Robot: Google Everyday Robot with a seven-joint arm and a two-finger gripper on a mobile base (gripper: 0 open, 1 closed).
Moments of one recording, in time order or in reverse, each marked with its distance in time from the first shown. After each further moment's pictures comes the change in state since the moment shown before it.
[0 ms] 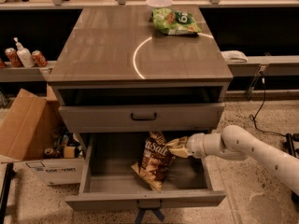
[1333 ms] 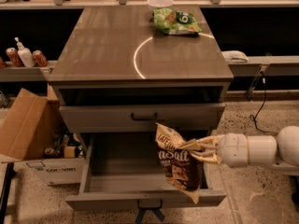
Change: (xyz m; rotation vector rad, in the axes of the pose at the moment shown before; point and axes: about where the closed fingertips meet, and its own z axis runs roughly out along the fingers) arm -0.127 0.133 -0.161 -0.026 -0.191 -0.475
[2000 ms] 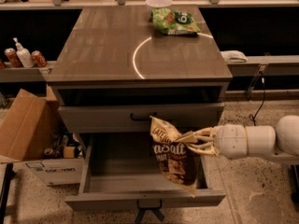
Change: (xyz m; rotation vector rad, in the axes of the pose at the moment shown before) arm -0.030 -0.012 0.002 -0.022 -0.044 -0.063
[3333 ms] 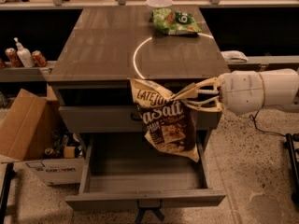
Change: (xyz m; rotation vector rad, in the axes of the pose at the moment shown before) arm -0.167 -0.068 -0.023 -0.046 -0.124 -0.352
